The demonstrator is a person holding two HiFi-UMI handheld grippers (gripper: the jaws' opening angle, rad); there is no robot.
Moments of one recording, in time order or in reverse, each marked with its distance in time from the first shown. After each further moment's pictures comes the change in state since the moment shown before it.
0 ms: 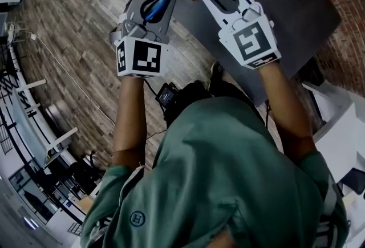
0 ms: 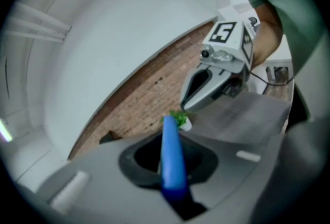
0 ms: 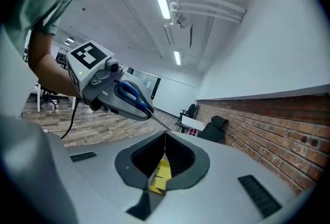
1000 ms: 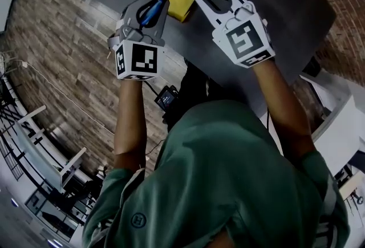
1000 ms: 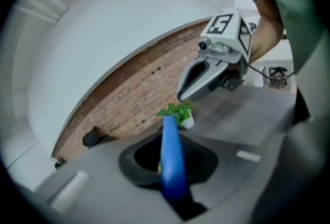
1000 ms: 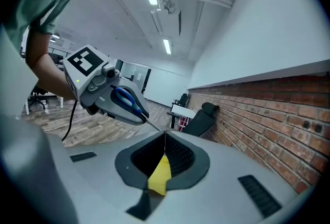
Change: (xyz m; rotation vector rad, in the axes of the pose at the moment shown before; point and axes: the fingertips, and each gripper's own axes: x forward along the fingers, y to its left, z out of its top) left arm 0.113 0.029 -0.055 -0.025 -0.017 -0.128; right arm 0.067 -0.082 -0.056 0.065 0.109 -0.075
